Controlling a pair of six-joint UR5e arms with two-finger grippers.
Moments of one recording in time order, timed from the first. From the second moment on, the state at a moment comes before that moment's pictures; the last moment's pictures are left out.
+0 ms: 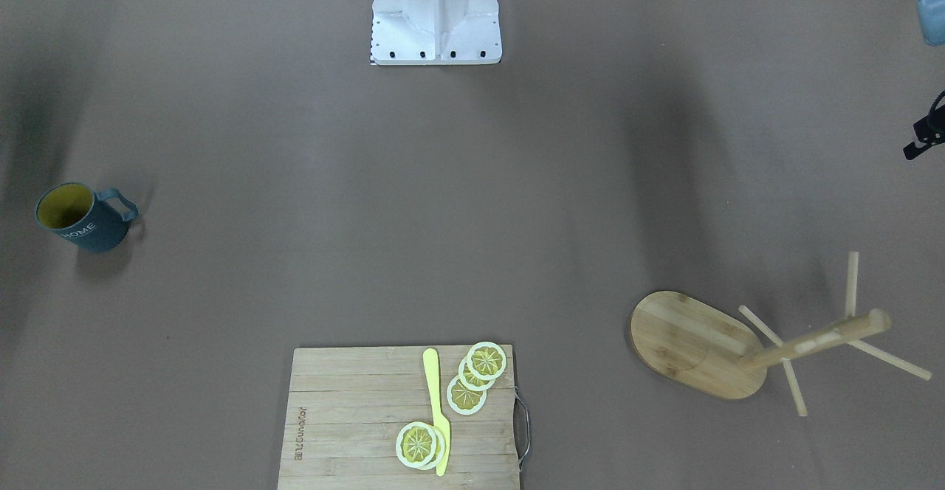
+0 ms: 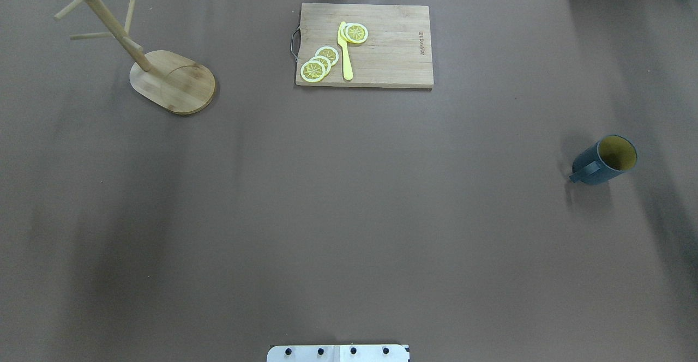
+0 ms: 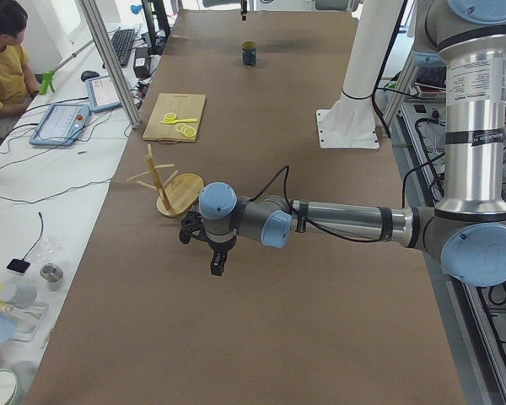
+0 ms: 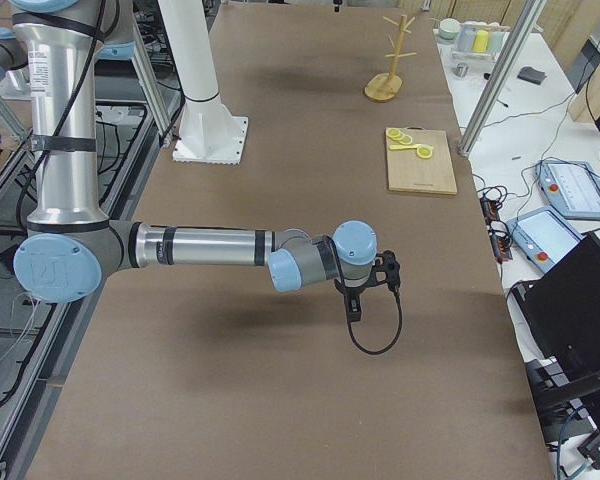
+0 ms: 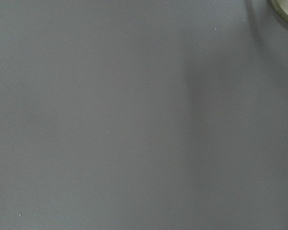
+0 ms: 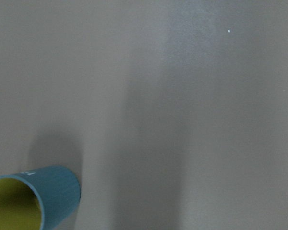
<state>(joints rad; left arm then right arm) -1.42 -1.49 -1.69 -1.79 -2.40 -0.13 1.42 -1.58 1.59 -1.27 2.48 0.19</state>
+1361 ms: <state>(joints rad) -1.42 -1.51 -1.69 -1.79 -2.39 -0.13 1.14 -1.50 1.59 -1.26 2.41 0.32</state>
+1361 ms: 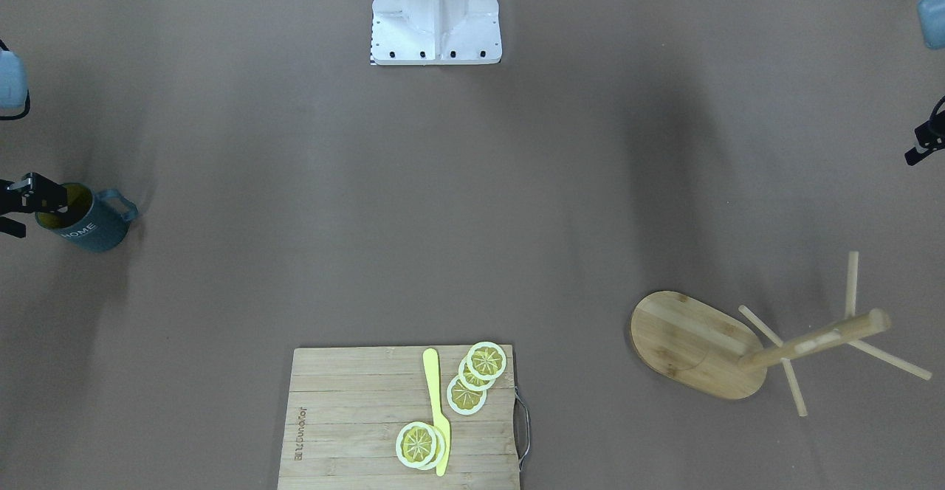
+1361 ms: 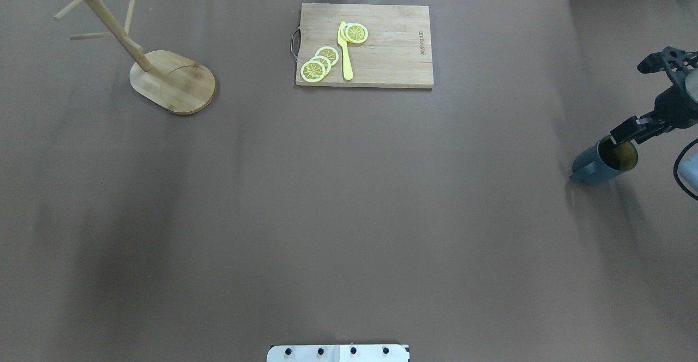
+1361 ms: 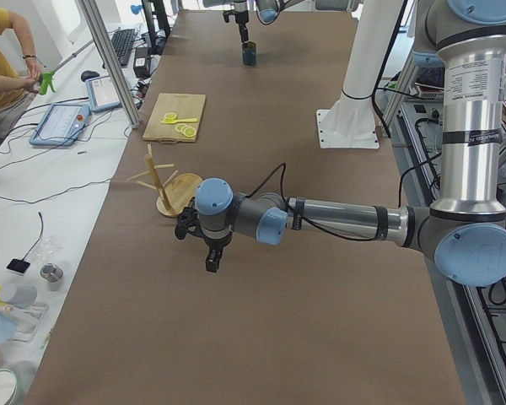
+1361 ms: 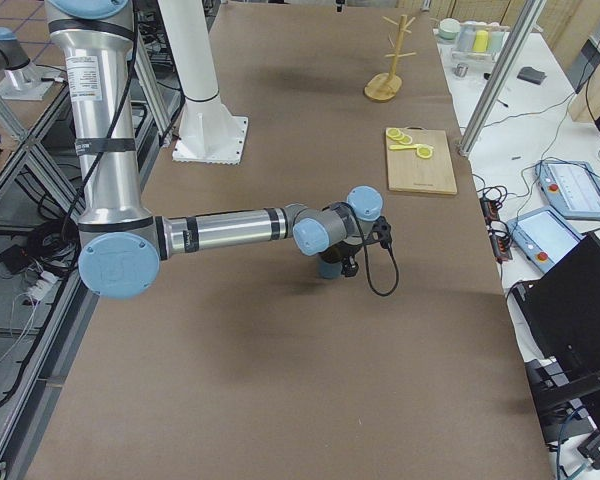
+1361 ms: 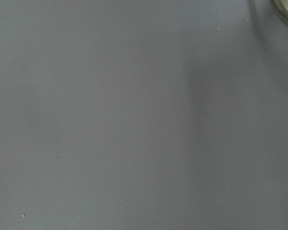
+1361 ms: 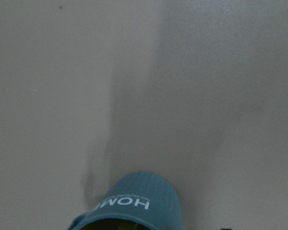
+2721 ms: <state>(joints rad) -1.41 -1.52 -1.69 -1.88 -2.40 -0.13 0.83 -1.16 1.70 -1.34 2.21 0.43</state>
